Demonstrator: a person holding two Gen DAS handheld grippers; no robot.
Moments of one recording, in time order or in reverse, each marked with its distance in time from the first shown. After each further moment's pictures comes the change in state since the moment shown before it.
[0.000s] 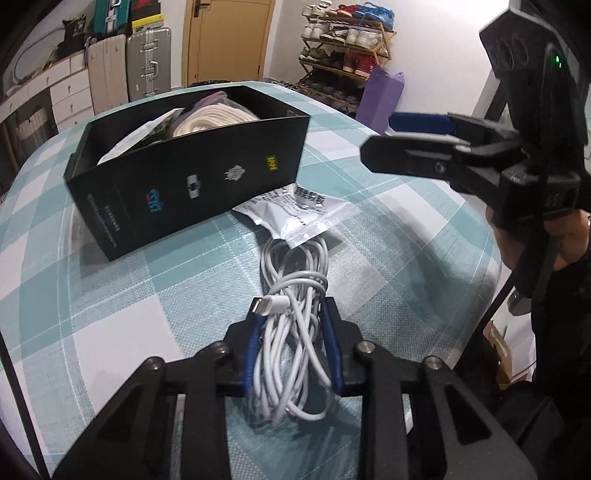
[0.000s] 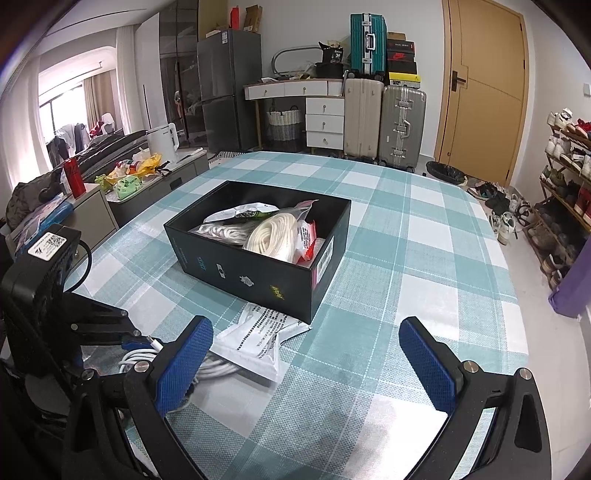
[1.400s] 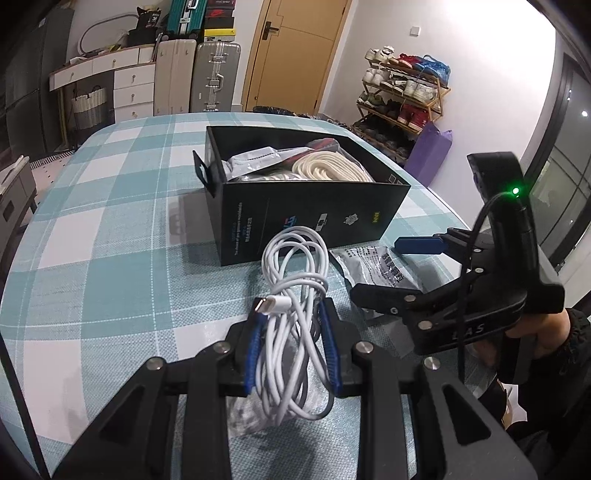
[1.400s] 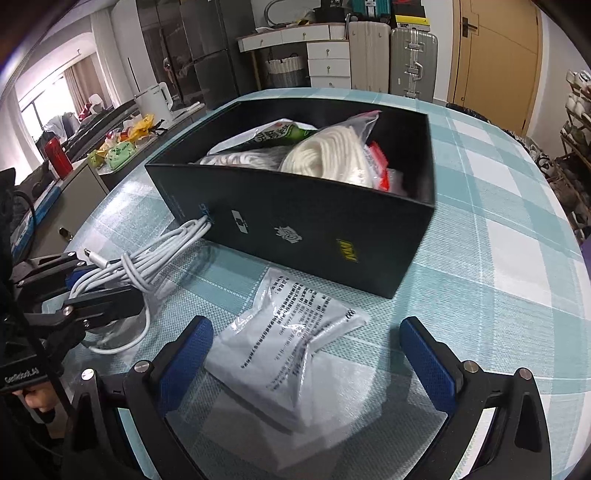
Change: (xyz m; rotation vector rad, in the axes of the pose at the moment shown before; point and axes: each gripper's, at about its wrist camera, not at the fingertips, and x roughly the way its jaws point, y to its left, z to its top) left arm -0.035 0.068 -0.013 -0.187 -0.159 0.099; right arm 0.100 0.043 -0.006 0.064 0.228 0.034
